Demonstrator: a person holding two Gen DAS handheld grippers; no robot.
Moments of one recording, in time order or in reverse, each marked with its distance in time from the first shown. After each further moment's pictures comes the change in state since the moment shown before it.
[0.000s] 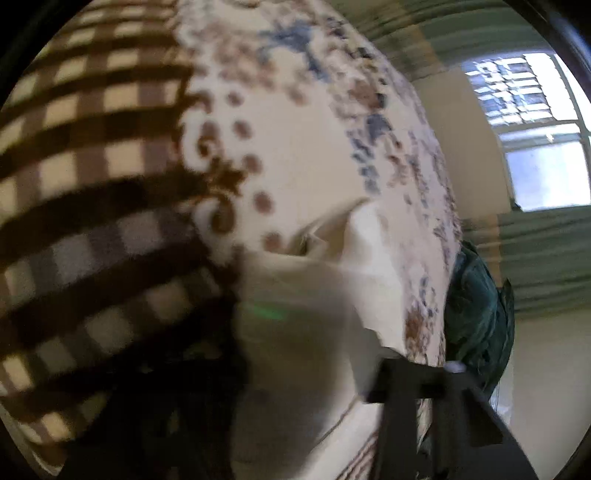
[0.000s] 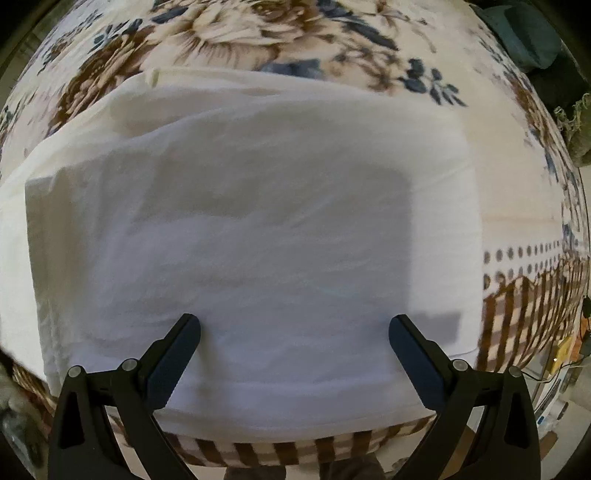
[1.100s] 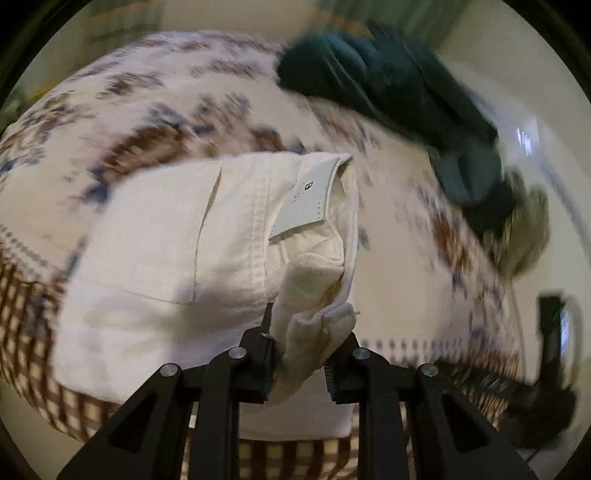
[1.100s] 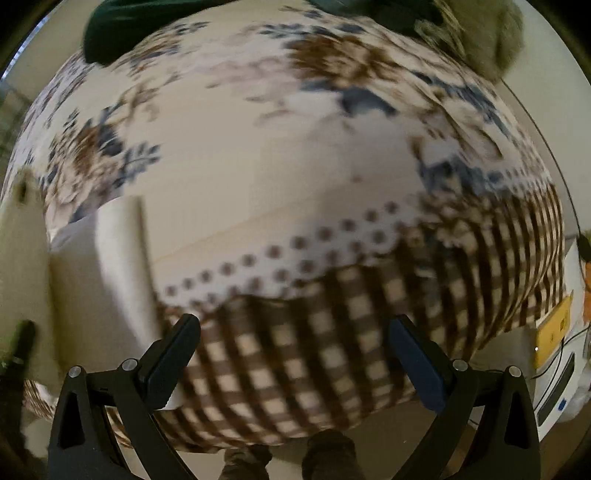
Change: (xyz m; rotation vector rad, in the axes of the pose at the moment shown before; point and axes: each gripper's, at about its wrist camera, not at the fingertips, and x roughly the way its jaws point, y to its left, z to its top) left arm 0.029 -0.242 -0.381 0.970 0.278 0.124; right arm -0.017 -0.336 -0.030 0.303 -0.123 0.116
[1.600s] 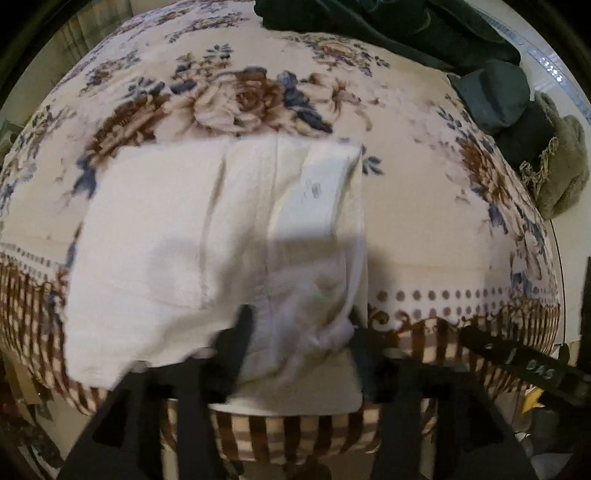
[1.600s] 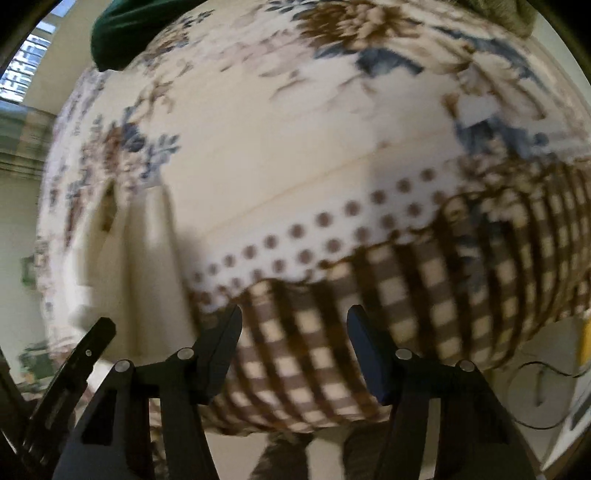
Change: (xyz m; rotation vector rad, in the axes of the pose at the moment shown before) left arm 0.015 -0.041 -0.002 0.092 0.191 0.169; right arm 0.015 -0.018 -0.001 0.032 0.099 0.271
